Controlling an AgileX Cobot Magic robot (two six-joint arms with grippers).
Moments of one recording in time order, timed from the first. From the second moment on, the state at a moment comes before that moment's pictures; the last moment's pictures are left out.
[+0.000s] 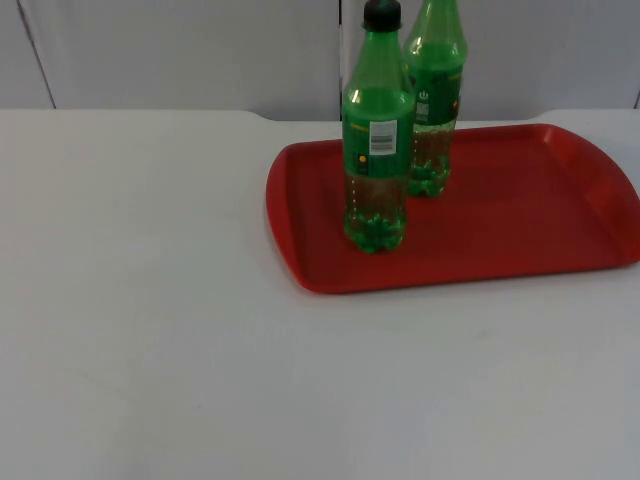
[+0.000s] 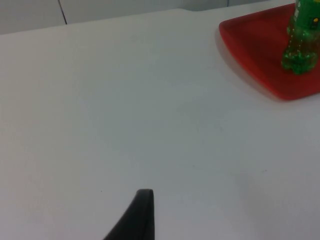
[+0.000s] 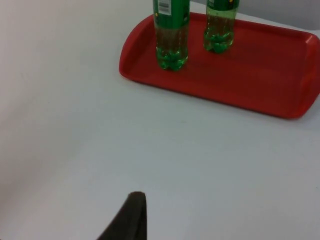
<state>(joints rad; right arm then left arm) 0.52 0.00 -0.52 -0.02 1.09 0.00 -0.15 0.00 -0.50 -0.06 1.08 0.07</state>
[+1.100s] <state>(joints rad) 0.07 0.00 -0.52 -0.02 1.08 0.00 -0.15 0.00 -0.50 -0.06 1.08 0.07</state>
